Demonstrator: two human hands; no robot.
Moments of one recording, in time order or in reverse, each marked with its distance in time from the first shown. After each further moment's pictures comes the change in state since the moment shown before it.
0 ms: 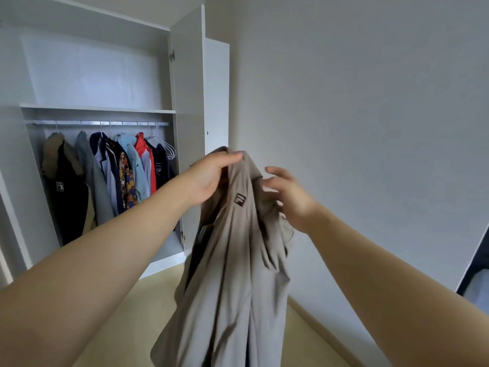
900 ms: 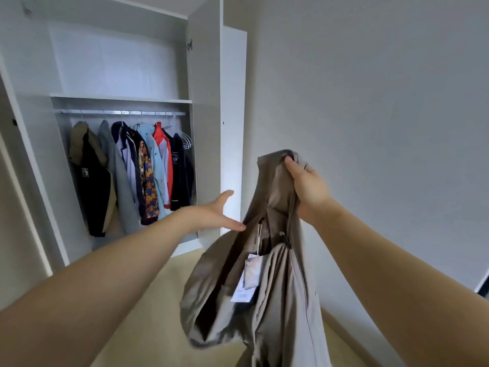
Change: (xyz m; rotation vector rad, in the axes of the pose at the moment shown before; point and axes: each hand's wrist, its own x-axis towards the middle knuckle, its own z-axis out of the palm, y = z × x) left_hand -0.030 -0.077 -0.051 0.939 -0.166 -0.431; right_hand -0.007 0.006 0.013 0.353 0.179 -0.083
